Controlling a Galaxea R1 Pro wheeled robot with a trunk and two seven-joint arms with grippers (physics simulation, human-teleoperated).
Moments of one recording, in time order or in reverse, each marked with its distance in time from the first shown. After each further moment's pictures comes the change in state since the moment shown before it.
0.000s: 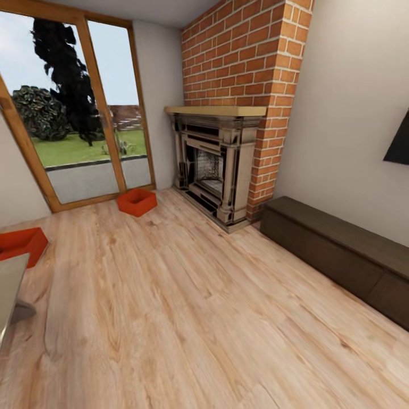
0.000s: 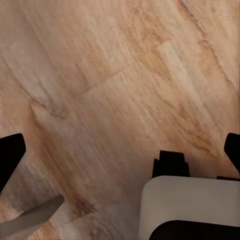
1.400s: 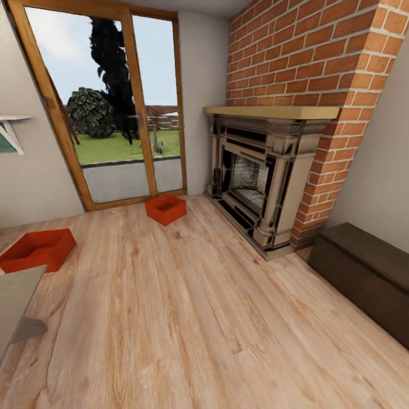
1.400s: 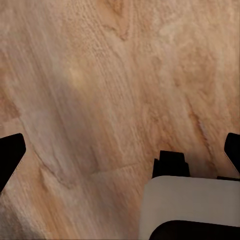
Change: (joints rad) left arm 0.000 0.000 0.000 0.000 0.000 0.000 0.000; right arm 0.000 0.000 0.000 0.000 0.000 -0.001 0.000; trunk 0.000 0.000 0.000
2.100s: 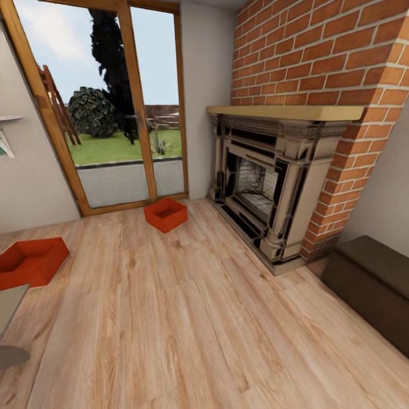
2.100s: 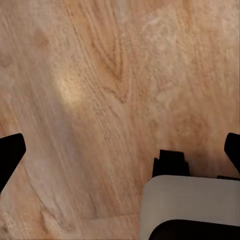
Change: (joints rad) left arm 0.000 0.000 0.000 0.000 0.001 0.000 0.000; right arm -0.001 0.000 0.001 0.000 0.006 -0.003 -0.001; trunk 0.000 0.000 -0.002
